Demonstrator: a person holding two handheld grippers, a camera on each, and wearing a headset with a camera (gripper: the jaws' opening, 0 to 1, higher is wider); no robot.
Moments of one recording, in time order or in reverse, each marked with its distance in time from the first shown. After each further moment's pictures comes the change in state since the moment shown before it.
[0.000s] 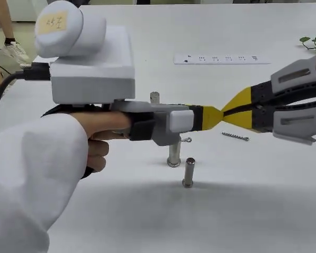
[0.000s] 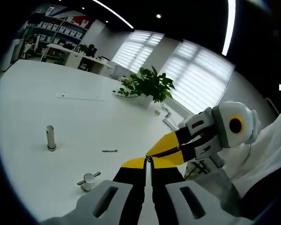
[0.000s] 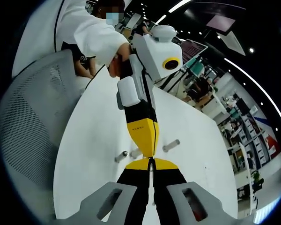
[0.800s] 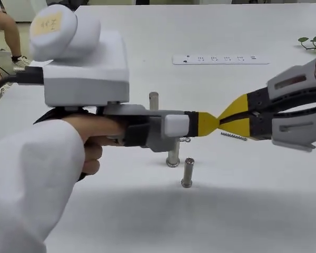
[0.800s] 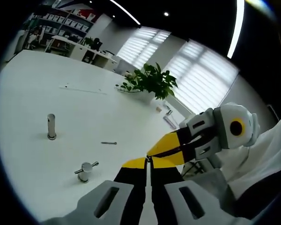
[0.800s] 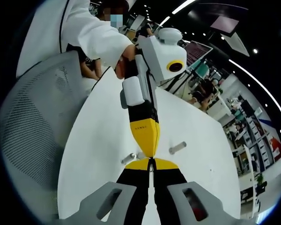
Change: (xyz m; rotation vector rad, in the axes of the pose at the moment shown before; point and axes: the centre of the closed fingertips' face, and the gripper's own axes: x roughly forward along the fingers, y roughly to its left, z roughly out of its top) left arm -0.005 0.000 -0.009 -0.061 0.035 0.011; right arm 0.000 0.013 0.004 -0.008 -0.015 0.050
